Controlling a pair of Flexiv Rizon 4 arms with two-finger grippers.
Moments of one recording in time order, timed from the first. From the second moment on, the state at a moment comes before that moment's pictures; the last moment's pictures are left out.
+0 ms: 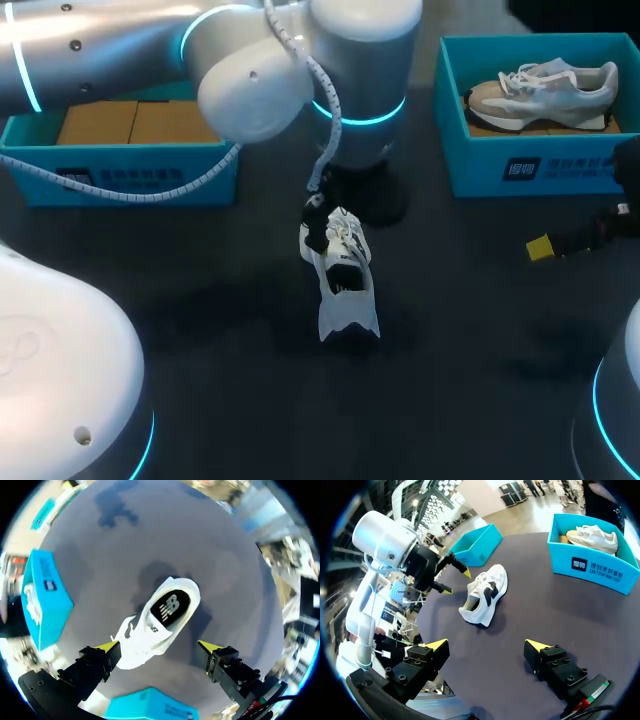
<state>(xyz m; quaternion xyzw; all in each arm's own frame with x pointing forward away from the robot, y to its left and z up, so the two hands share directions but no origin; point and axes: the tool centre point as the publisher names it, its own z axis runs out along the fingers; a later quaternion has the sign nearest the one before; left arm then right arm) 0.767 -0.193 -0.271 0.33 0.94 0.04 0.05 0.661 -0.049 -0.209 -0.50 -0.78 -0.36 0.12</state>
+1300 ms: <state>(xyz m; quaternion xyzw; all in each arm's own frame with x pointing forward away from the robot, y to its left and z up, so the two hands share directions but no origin) 0.680 -0.194 -0.318 -0.02 1.00 -0.01 0.06 0.661 -0.049 -0.209 -0.50 -0.78 -0.36 0.12</state>
